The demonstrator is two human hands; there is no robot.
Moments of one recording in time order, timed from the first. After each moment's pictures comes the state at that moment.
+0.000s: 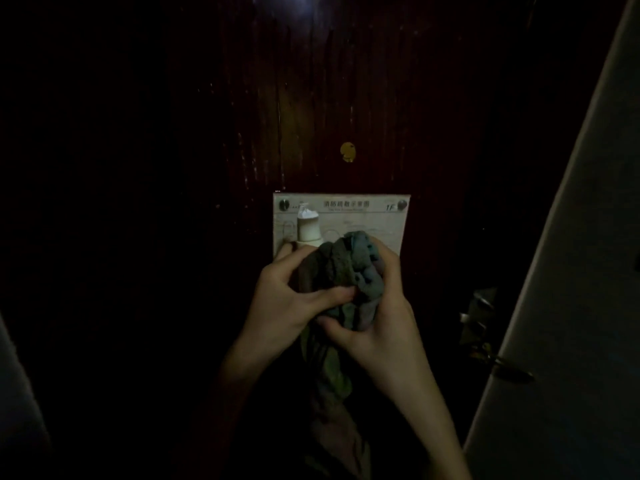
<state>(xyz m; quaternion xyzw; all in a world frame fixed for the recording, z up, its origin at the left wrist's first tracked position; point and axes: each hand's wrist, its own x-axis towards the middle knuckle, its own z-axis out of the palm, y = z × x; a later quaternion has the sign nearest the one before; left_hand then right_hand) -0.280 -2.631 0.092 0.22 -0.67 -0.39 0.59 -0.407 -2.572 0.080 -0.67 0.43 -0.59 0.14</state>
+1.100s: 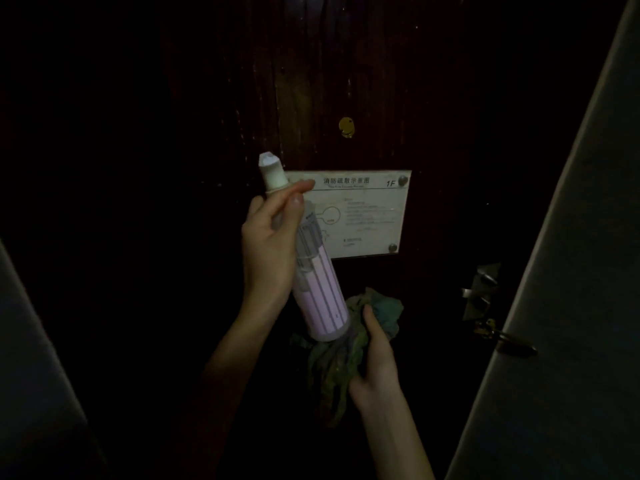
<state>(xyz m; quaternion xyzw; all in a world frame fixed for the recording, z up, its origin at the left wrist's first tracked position) -0.288 -2.639 0.106 0.27 -0.58 -0.28 0.71 -0.403 -2.606 -0.020 -0.09 0.30 -0.68 0.66</state>
